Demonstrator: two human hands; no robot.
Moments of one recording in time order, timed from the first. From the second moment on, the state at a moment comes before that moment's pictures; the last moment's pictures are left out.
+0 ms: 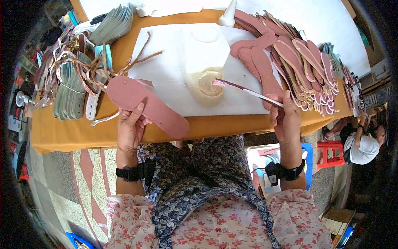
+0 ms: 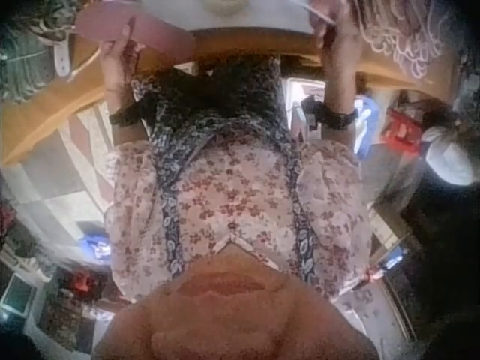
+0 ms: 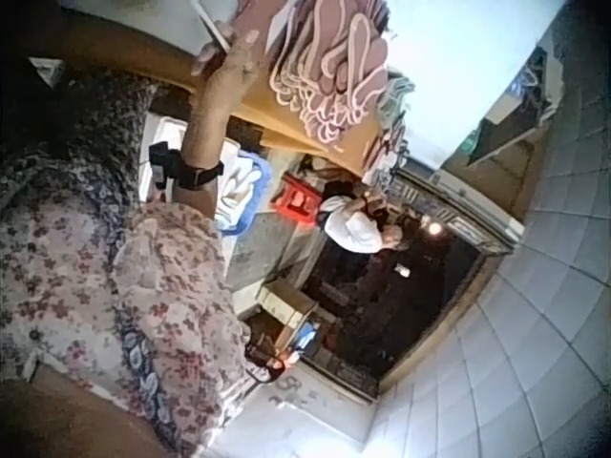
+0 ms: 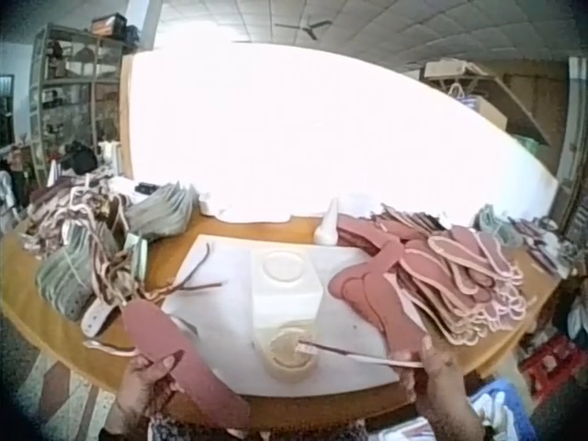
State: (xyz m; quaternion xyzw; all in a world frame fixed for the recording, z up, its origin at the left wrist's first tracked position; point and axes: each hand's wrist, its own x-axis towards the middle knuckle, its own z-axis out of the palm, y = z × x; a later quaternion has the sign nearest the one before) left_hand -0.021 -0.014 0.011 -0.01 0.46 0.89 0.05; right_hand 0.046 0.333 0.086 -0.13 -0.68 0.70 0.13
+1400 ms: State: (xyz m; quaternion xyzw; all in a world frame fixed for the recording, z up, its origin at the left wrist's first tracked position) left_hand 0.001 -0.009 0.026 -0.03 0.38 0.92 0.07; right_hand 0.071 0.269 0.071 -0.04 -0.64 0.76 0.02
